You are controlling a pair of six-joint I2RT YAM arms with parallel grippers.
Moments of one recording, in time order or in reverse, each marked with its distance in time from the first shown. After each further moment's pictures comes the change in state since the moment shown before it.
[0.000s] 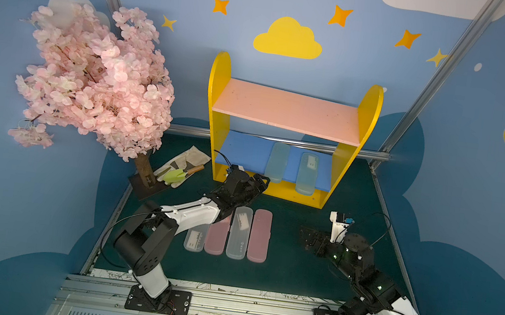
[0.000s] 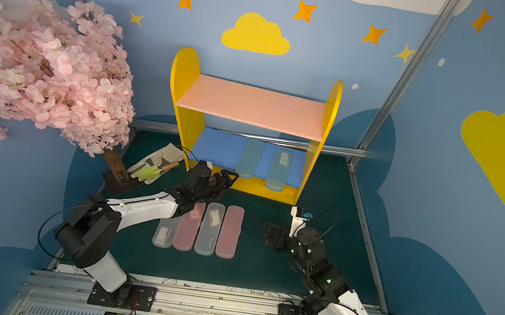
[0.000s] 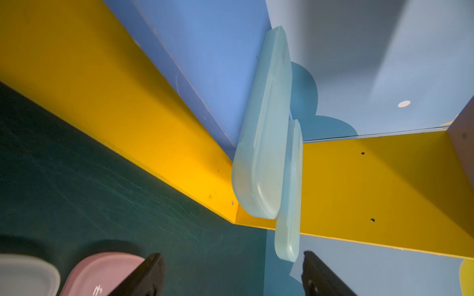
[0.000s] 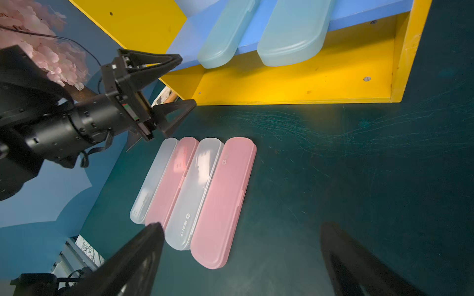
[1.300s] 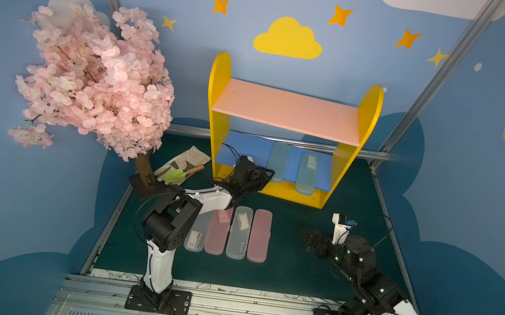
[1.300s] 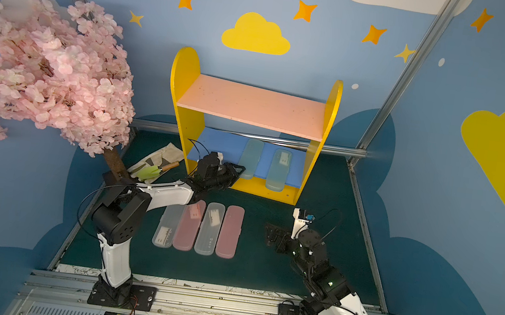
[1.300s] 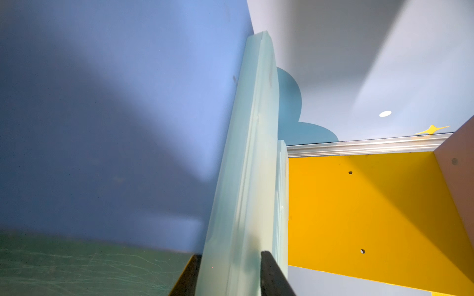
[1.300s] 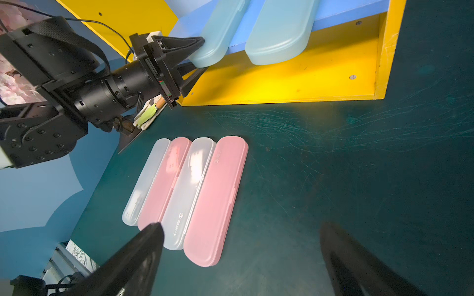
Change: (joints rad) left arm 0.045 0.237 0.205 0.129 0.115 -0.029; right arm -0.007 -0.031 -0.005 -0.039 0.024 0.000
